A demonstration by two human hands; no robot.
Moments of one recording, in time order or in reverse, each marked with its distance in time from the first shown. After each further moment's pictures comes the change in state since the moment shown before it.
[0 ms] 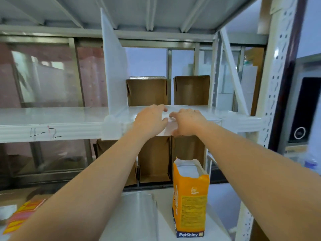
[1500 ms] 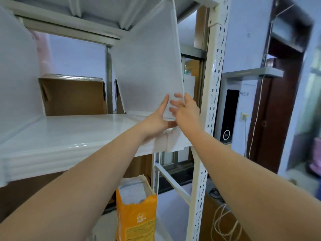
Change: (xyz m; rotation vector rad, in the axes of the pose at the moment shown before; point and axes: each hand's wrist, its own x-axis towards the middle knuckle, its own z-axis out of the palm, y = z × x) left_hand 0.111 0.122 0.098 -0.939 -0.477 0.141; right_hand -0.015 0.129 -0.012 1.198 0.724 0.497
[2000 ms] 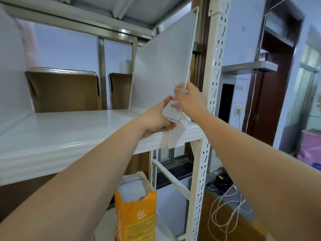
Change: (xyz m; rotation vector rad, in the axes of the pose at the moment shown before) left_hand 0.005 -0.007 -0.009 -0.132 -0.130 -0.036; right_hand 0.021 -0.013 -0.008 -0.209 -0.052 -0.006
